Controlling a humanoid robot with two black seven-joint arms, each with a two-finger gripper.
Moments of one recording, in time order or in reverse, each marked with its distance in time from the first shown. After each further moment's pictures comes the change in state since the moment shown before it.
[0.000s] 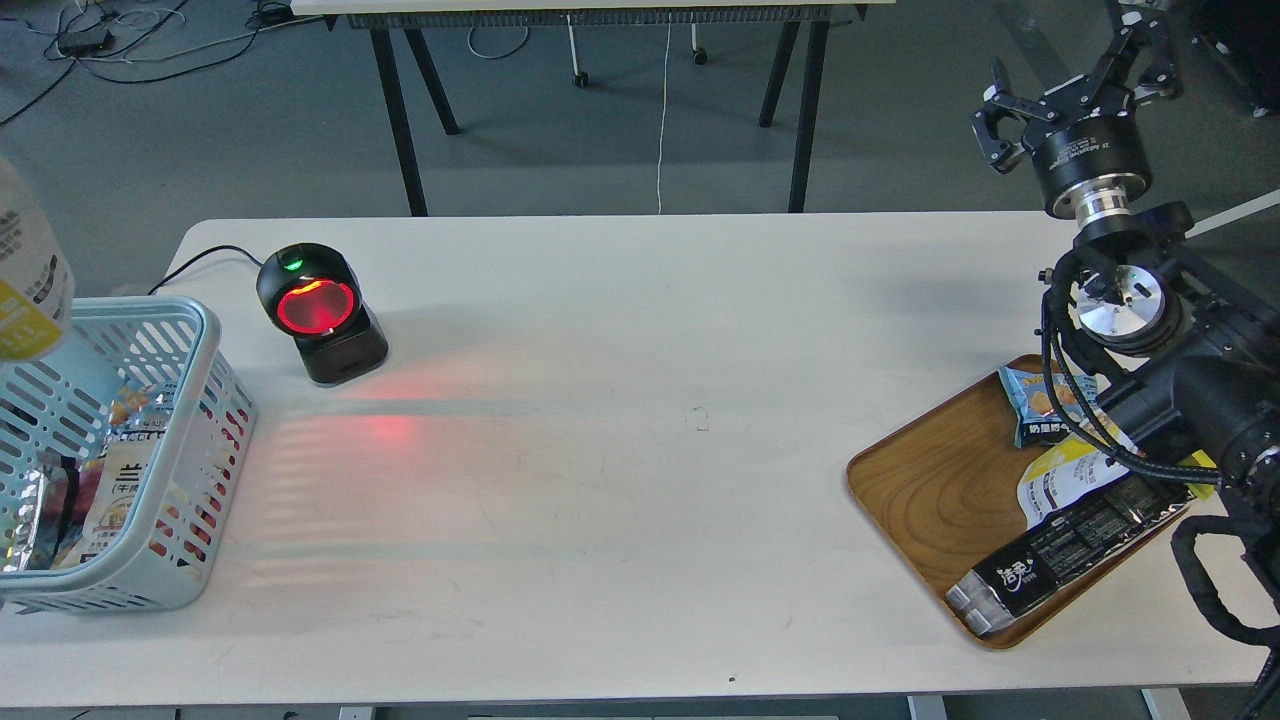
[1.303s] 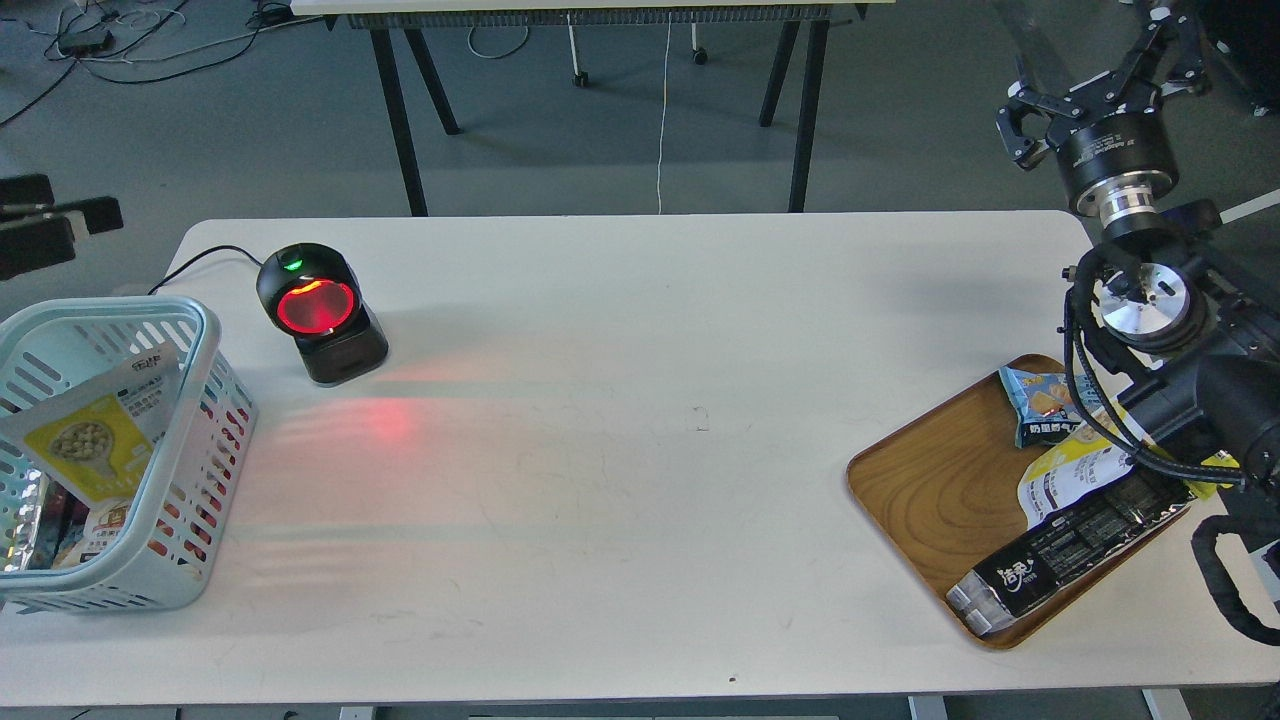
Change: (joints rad) left arm -0.021 -0.179 0.104 0.081 -0.604 0.186 0.000; right arm 0.004 -0.043 0.005 -0.001 0.000 0.000 0.002
